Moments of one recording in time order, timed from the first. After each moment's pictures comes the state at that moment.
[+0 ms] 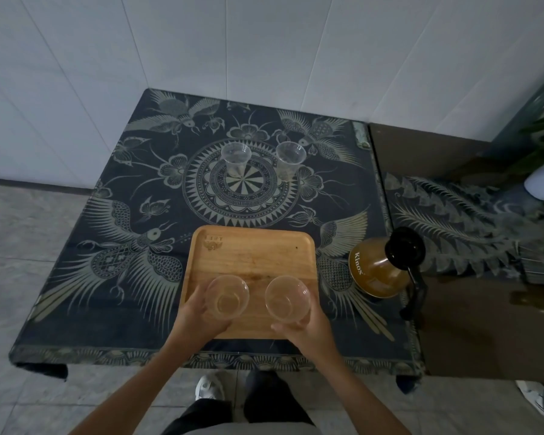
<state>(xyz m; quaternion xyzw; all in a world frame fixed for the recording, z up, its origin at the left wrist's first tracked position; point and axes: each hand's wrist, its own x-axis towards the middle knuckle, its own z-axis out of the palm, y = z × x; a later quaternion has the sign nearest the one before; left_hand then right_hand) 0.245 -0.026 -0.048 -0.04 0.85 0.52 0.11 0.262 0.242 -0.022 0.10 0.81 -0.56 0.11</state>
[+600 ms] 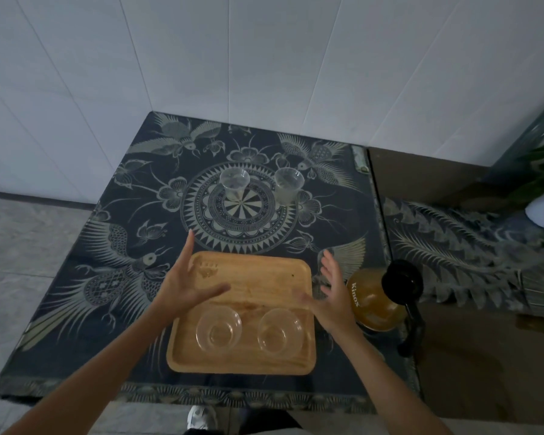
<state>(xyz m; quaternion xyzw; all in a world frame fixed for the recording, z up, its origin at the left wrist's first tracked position) 0.134 -0.045 0.018 0.01 0.80 0.59 0.07 0.157 0.281 0.042 0.07 0.82 -0.56 0.04</state>
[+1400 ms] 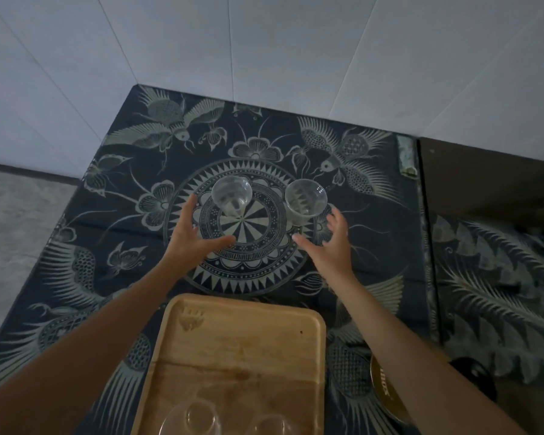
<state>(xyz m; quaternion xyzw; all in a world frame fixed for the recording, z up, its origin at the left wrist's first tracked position) -0.087 -0.030 -0.039 -0.13 0.80 0.58 0.07 -0.100 0.274 -0.032 0.12 0.83 -0.54 0.07</state>
